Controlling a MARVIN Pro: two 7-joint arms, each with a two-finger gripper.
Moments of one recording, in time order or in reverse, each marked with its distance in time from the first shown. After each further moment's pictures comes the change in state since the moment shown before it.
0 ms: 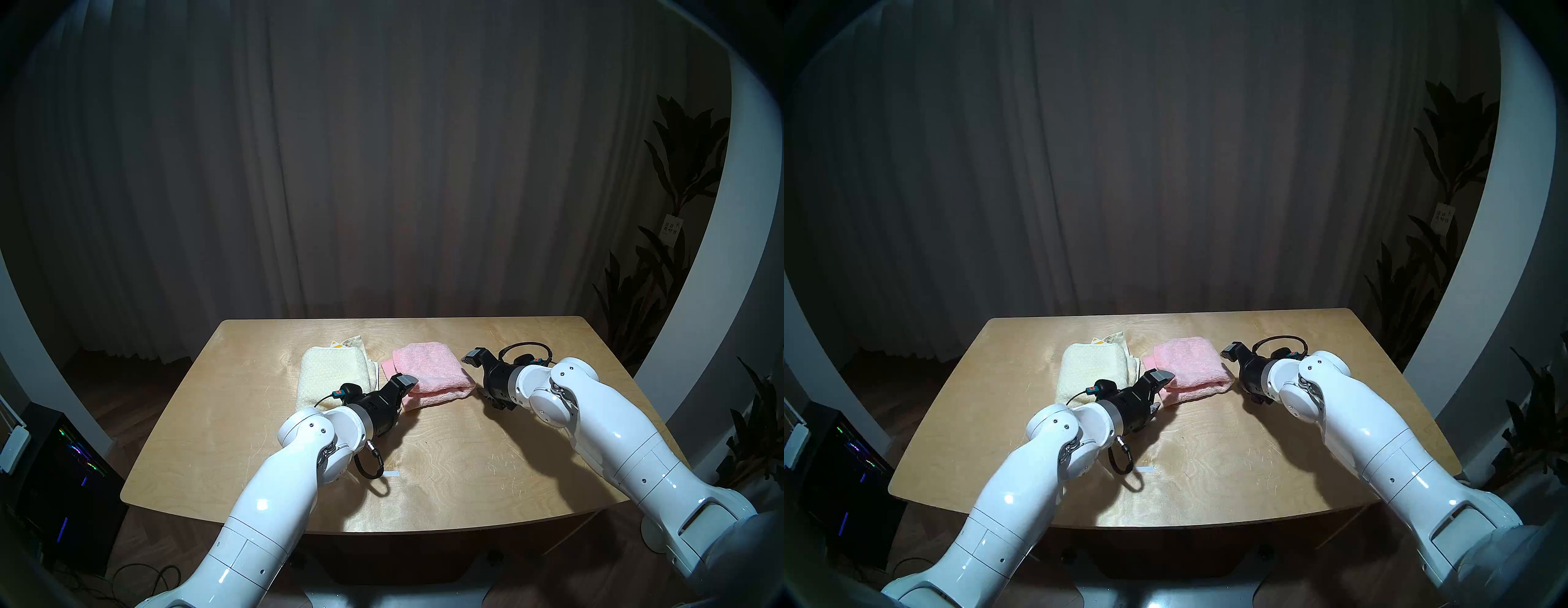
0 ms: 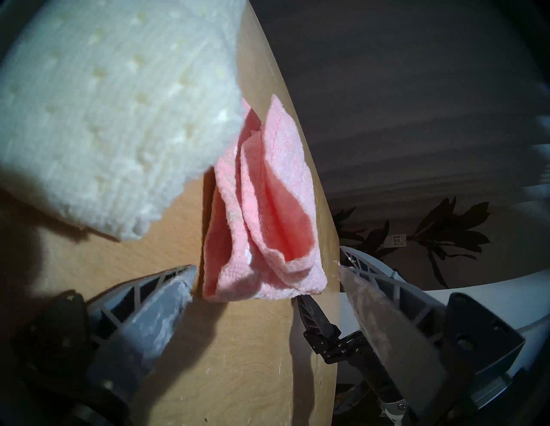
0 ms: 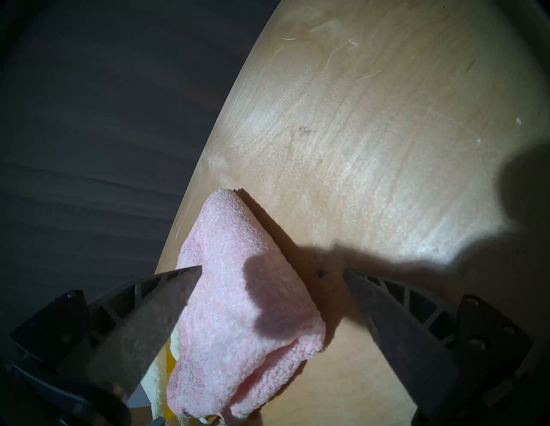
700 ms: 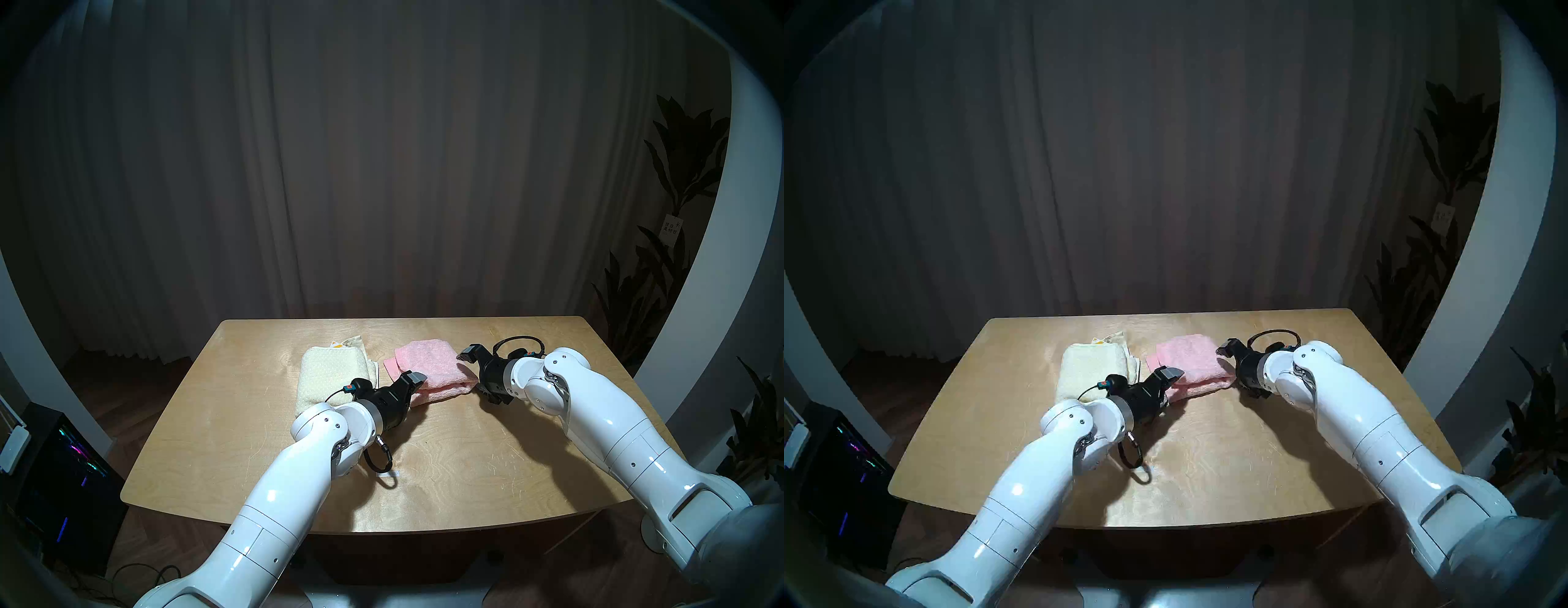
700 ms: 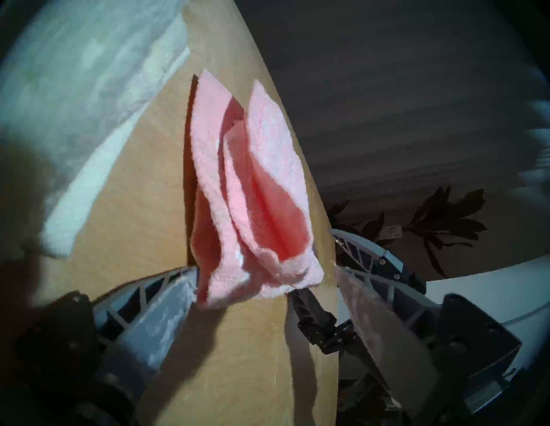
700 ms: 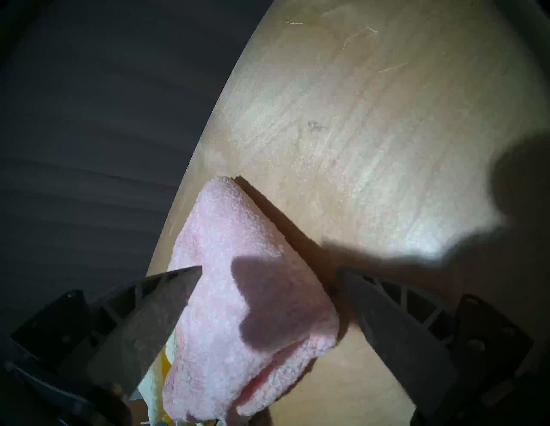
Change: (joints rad) left arm -0.065 -0.031 0.037 0.096 0.046 -0.017 -0.065; right arm 0.093 -0.038 -0.041 0.106 -0.003 0.069 -0.022
